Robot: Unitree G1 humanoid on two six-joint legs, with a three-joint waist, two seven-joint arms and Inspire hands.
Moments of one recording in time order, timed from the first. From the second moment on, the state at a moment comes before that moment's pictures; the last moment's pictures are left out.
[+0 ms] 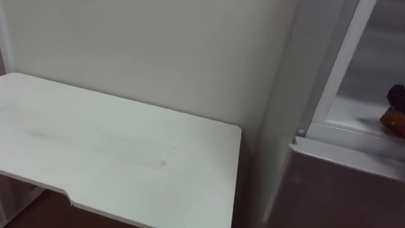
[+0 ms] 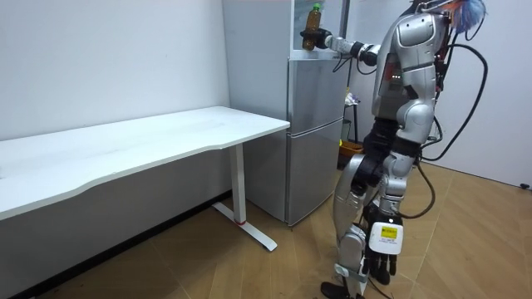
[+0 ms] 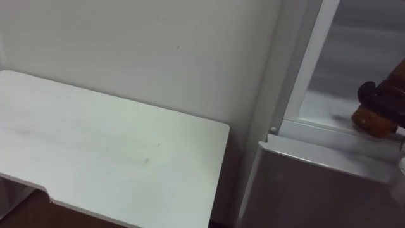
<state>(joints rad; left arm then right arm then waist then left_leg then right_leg) 0.35 0.20 0.37 1.08 0.01 0.17 0.10 -0.63 -0.70 -0.16 0.53 0.41 0.17 -0.40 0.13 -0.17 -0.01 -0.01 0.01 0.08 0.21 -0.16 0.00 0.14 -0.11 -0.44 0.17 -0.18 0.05</state>
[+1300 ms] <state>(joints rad) 0.38 0.26 0.35 1.03 -0.03 0.20 0.12 -0.70 -0.77 -0.04 0.82 0.30 0.13 -0.26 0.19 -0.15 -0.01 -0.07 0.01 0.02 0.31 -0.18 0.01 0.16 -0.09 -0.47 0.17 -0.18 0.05</state>
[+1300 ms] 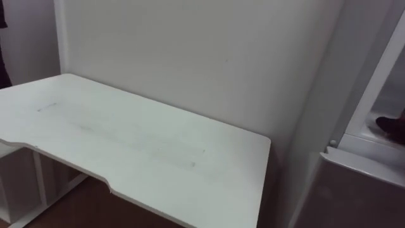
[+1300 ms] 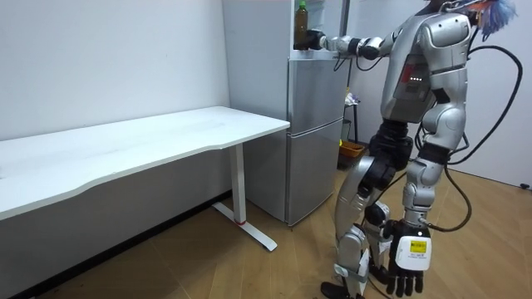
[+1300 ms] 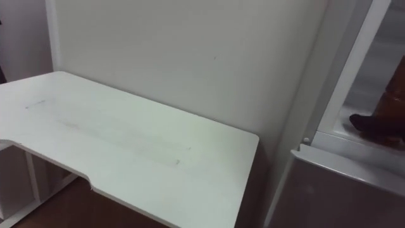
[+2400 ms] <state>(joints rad) 0.39 0.26 0.27 0.99 -0.07 0.14 0.15 -0.49 -0.77 -0.14 0.40 0.42 0.10 -0.43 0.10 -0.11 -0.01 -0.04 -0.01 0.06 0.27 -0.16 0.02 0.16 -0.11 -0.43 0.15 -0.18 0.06</state>
